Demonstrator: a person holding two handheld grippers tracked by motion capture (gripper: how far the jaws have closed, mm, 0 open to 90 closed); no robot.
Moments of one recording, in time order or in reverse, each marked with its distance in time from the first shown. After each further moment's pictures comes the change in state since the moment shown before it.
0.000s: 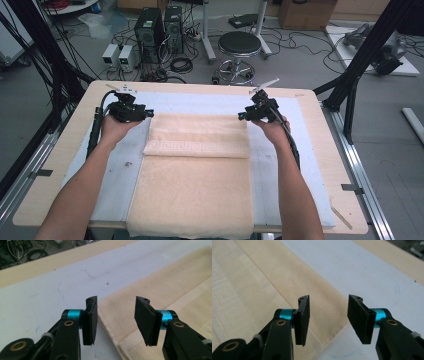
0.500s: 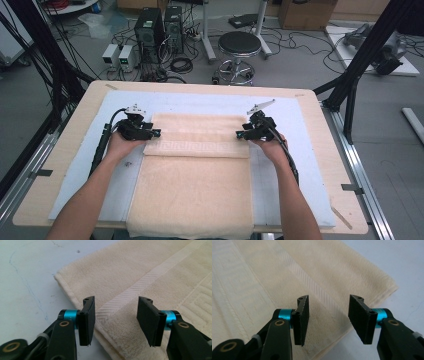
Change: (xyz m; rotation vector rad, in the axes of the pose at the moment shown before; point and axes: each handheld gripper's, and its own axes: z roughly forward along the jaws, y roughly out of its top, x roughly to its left) left arm -0.020 -0.042 0.023 0.059 -0.105 0.059; right arm 0.021 -0.048 0.021 0.024 0.049 -0.029
